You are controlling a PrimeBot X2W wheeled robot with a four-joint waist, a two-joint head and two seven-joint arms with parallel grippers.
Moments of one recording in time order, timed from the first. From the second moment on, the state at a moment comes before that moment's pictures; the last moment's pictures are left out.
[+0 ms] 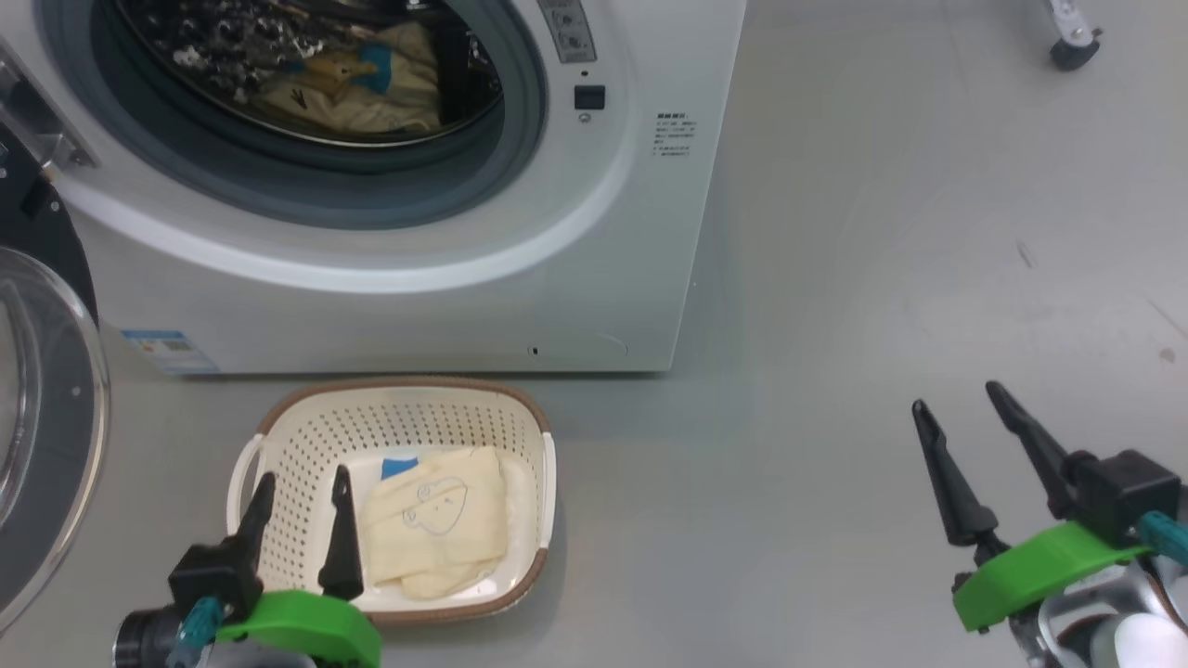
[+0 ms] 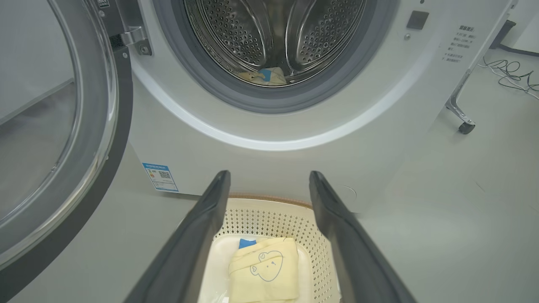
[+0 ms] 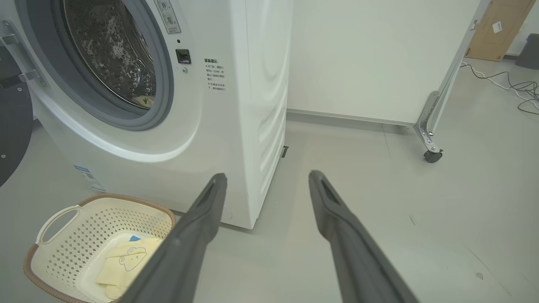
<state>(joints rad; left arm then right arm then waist) -0.07 0.21 -0.29 0.22 -0.37 0.18 -0.21 0.08 -0.05 -0.05 -0.06 0.05 0.13 -0.05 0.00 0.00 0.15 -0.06</state>
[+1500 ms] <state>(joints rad) -0.98 0.21 -0.27 1.27 -0.49 -0.12 0.03 -0.26 -0.05 0.05 -0.07 0.22 0.13 -0.24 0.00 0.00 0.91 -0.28</state>
